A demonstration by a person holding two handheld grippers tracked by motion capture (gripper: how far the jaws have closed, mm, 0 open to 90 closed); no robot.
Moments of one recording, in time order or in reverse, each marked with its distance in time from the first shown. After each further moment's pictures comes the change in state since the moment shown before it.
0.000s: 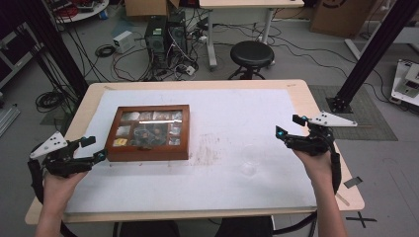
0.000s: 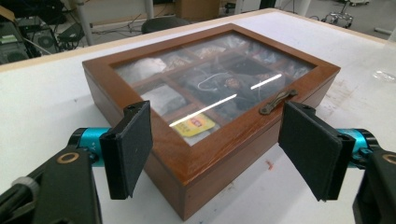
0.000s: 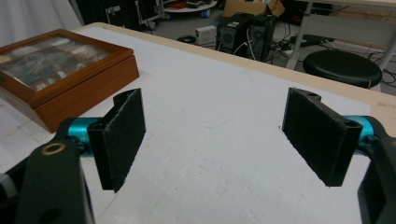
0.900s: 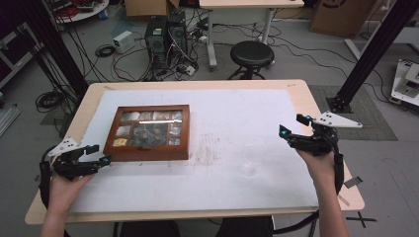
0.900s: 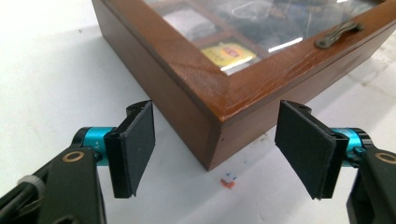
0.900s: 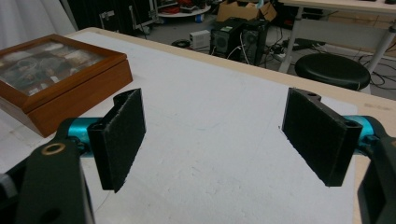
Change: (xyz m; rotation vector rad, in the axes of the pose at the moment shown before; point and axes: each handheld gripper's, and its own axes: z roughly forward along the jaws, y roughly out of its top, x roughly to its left) left arm 0.010 -0.026 0.019 0.181 0.069 -0.043; right arm -0.004 0.000 -0.006 -0.020 -0.024 0.004
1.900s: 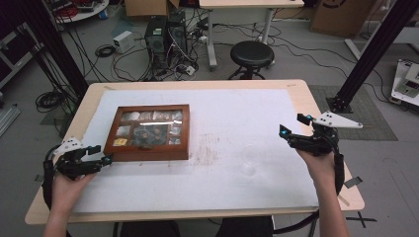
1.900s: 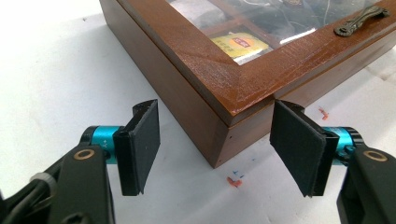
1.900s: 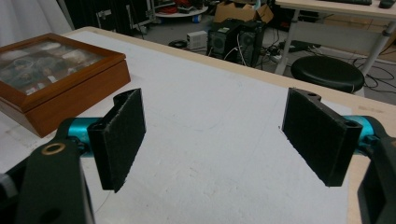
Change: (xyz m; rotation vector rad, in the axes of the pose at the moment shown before) left arm -0.002 0.002 0.006 0.033 0.027 -0.008; right arm 0.003 0.002 -0.002 -0.001 -0.014 -0.018
